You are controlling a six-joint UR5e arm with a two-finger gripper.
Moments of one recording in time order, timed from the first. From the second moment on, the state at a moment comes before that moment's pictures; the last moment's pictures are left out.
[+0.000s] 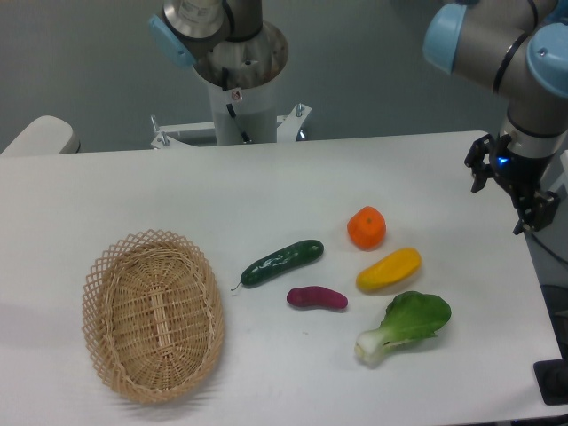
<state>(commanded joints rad) 2.83 -2.00 -1.31 -1.26 1.55 1.89</state>
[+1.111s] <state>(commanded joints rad) 2.59 -1.91 -1.61 -1.20 1.53 1.33</state>
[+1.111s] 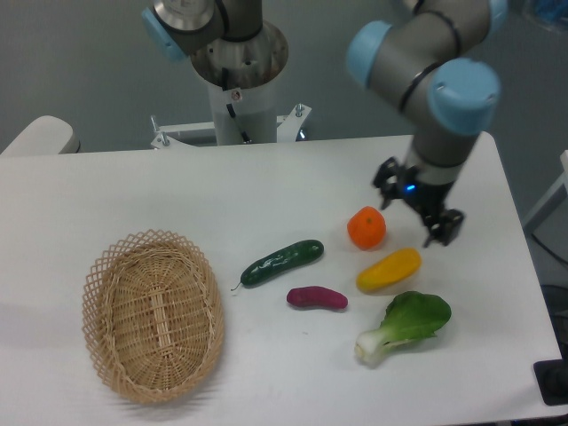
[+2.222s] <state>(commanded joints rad) 2.41 -1.94 -1.92 -0.94 1.54 1.28</state>
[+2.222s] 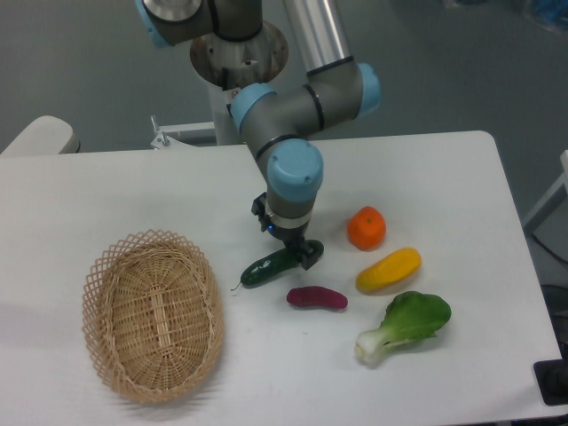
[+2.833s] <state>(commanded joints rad) 2.40 -1.95 -1.91 -0.90 1.54 1.29</state>
